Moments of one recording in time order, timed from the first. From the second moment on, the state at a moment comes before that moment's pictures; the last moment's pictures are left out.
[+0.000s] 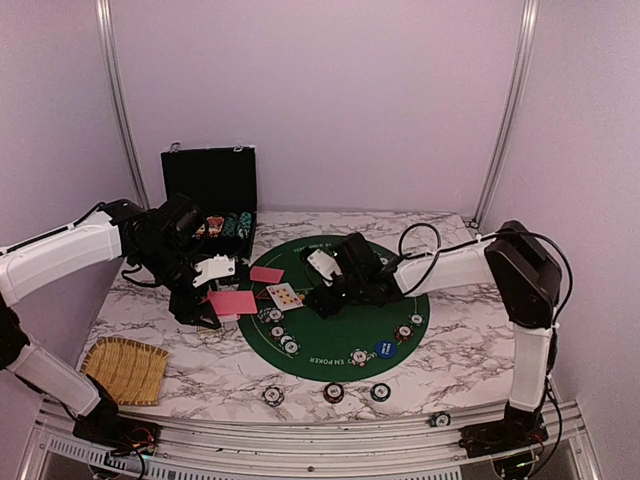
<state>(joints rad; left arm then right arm) -0.60 1.42 1.20 -1.04 0.31 0.72 0.82 2.01 1.27 -0.02 0.02 -0.07</state>
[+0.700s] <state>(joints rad) -0.60 1.38 1.20 -1.06 0.30 0.72 1.01 2.09 1.10 0.46 0.28 -0.65</state>
